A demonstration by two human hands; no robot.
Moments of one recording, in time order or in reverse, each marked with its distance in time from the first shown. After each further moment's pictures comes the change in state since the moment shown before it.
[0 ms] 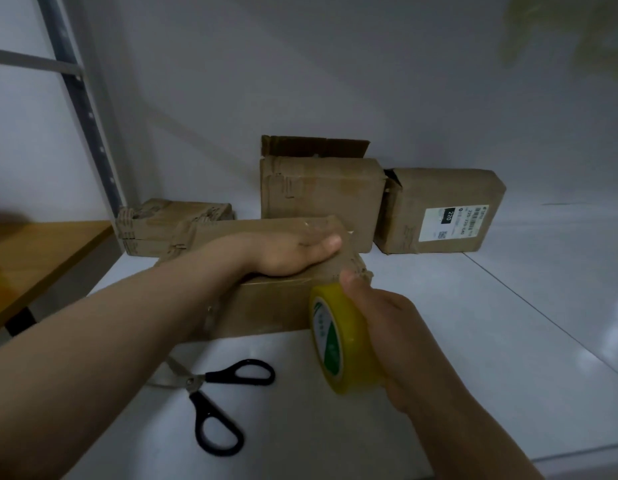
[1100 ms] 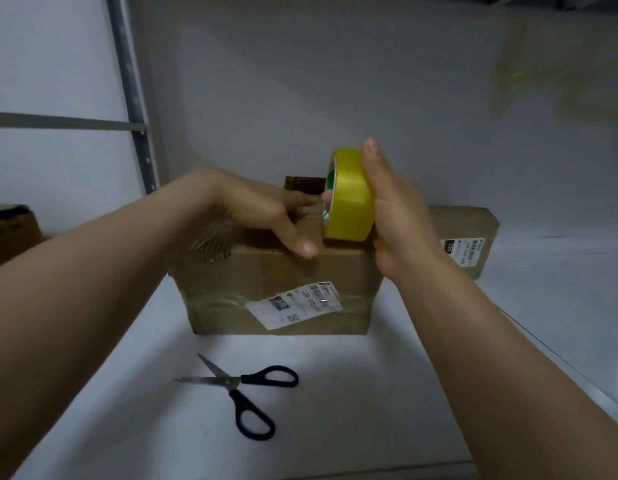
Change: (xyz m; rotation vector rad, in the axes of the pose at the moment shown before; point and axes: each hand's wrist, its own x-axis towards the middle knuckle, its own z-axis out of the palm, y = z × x) left_hand -0.089 0.037 -0.108 -0.114 -0.090 -0.160; right_hand -0.001 -0.129 0.006 0.334 -0.082 -0.540
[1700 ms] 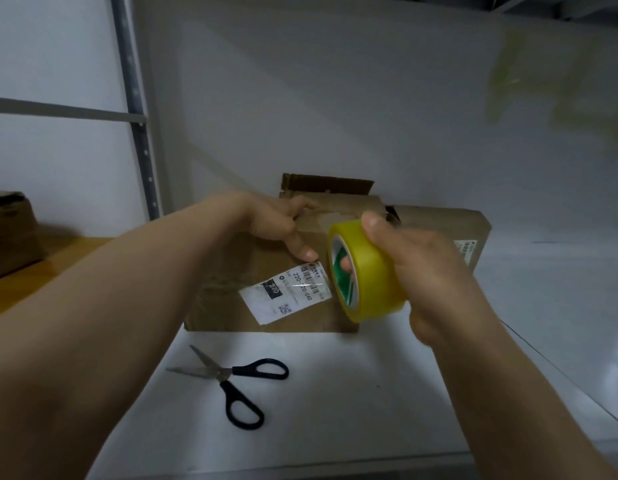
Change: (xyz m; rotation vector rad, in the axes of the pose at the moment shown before) left_hand 0.041 -0.011 0.022 0.017 0.120 -0.129; right_hand -0.057 0.003 -0.033 -0.251 0.069 0.154
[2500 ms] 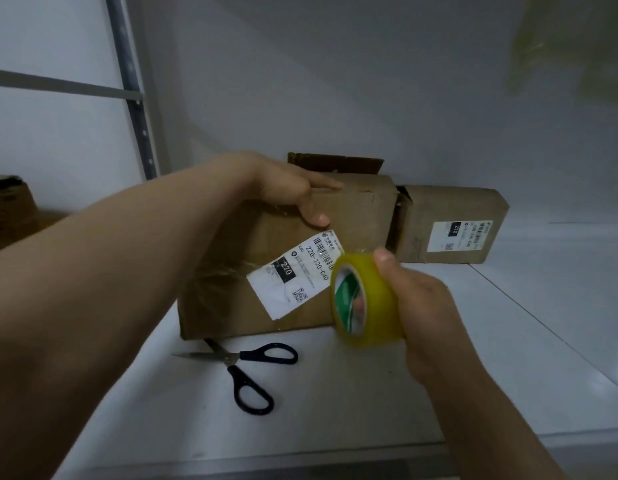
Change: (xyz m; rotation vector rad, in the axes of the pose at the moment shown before) left_hand 0.006 0.010 -0.011 0.015 -0.028 0.032; right_hand 0.001 0.082 0.006 0.089 0.071 0.165
